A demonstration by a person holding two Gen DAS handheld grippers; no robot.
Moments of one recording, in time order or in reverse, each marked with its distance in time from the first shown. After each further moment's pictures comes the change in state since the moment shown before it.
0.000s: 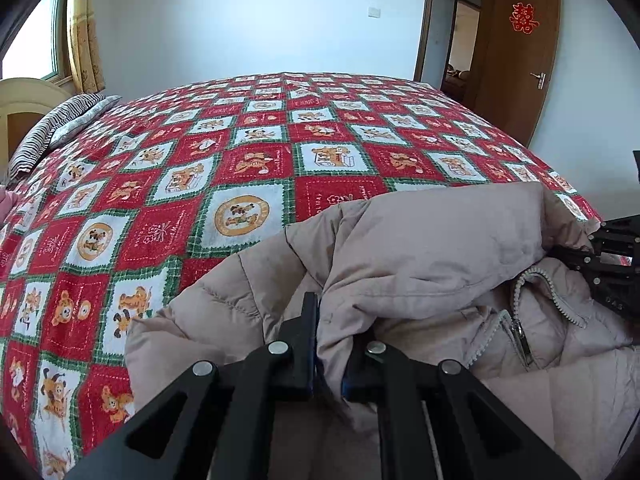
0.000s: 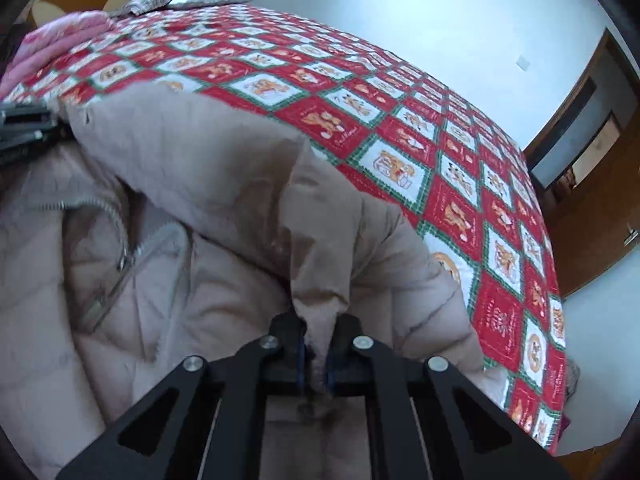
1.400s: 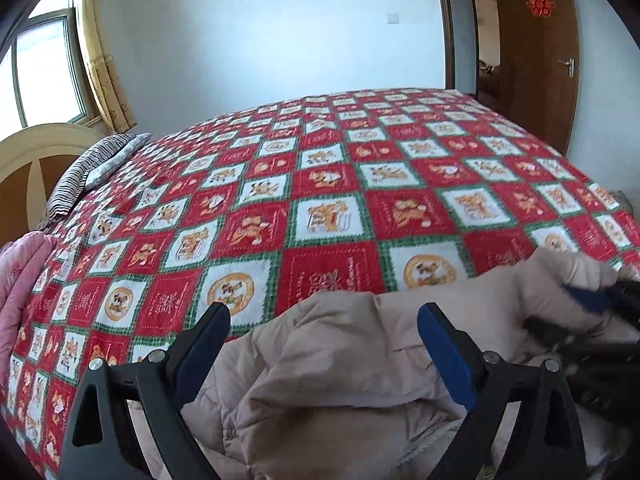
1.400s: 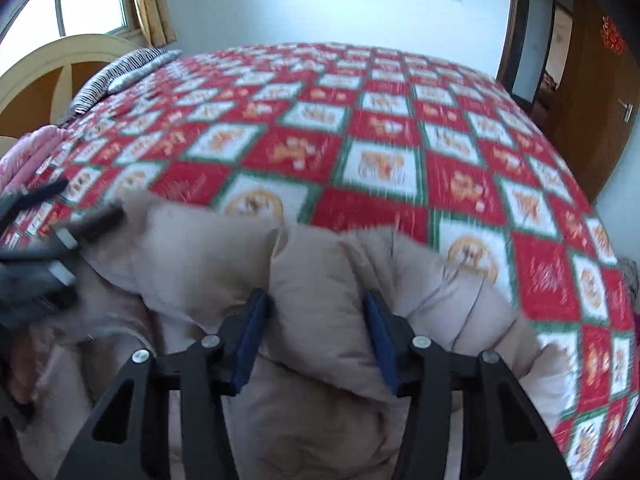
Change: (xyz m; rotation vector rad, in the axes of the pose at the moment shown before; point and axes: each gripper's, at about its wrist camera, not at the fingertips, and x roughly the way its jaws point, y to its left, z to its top) left arm 0.021 -0.069 0.066 0.047 -0.044 0.207; right arm 0.018 -0.021 0.027 0.415 -0.034 0.112
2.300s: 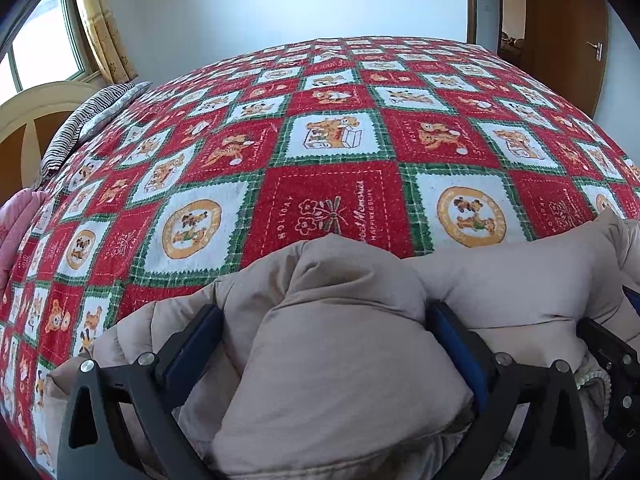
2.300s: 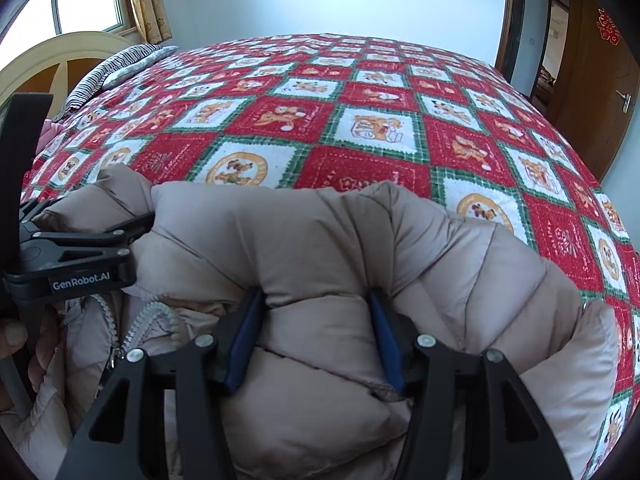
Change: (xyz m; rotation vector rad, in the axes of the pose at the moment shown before) left arm 0.077 -0.005 -0.036 -0.043 0.183 0.048; right arm 0.022 -0.008 -0.024 0.017 -0.004 0.004
